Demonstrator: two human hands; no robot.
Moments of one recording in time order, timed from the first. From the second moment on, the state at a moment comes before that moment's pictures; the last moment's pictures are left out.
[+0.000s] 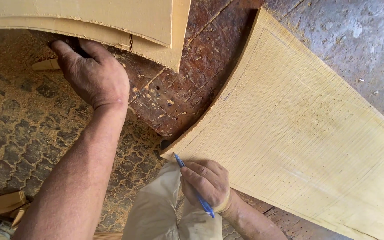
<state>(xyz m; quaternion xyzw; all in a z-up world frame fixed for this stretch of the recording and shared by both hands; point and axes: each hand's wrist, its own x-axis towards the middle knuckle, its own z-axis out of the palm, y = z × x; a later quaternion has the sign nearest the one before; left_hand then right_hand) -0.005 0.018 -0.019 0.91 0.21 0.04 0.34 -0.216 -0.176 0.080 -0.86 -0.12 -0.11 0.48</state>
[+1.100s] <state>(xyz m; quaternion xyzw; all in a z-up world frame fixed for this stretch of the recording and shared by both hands) -0.006 0.022 -0.025 0.91 0.23 0.01 0.34 -0.216 -0.176 0.078 -0.86 -0.16 -0.10 0.48</state>
